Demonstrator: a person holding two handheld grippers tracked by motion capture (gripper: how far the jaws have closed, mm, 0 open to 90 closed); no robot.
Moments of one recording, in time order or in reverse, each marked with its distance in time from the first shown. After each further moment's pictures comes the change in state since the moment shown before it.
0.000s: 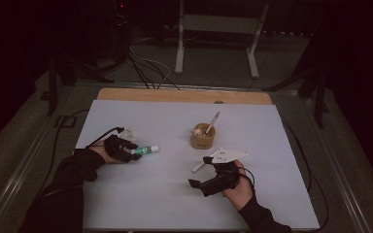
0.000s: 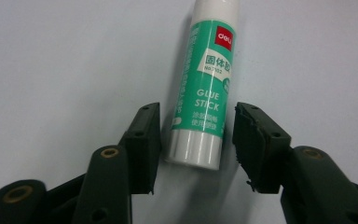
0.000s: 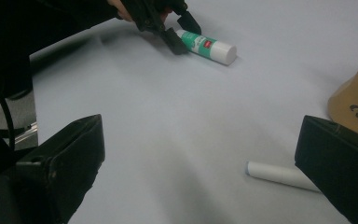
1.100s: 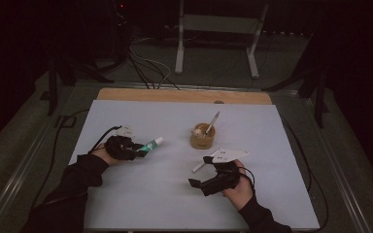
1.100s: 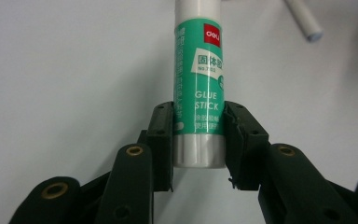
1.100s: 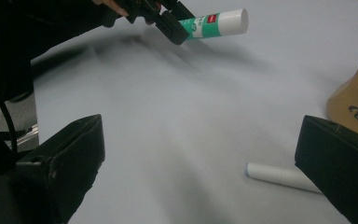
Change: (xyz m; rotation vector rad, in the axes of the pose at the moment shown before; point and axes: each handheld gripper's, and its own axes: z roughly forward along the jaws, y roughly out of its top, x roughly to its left) left arm -0.023 0.013 -0.018 -0.198 -0.042 -0.186; right arm -0.001 0.000 -0.001 -0.008 0.001 0.005
